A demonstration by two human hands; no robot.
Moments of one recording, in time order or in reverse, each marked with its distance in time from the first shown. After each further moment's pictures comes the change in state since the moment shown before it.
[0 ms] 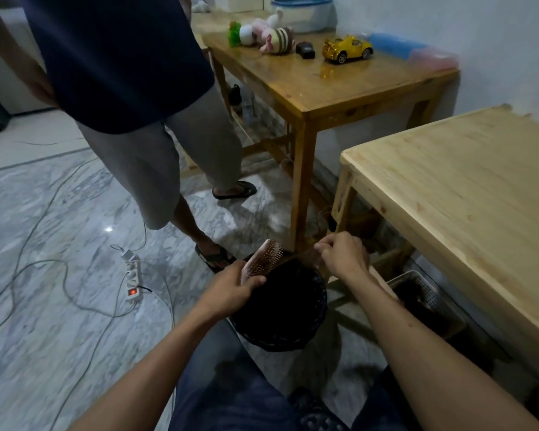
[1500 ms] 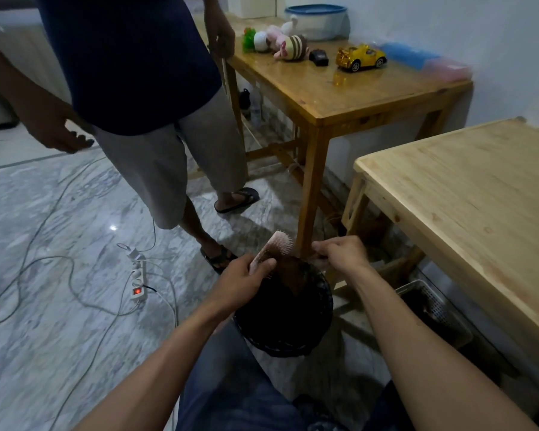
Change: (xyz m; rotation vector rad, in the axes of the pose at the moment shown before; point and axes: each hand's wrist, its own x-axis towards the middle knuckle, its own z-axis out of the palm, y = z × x) left_hand -0.002 0.015 -0.009 -0.306 0.057 -0.043; right_hand 0.018 -0.010 0.011 0.466 -0.136 0.180
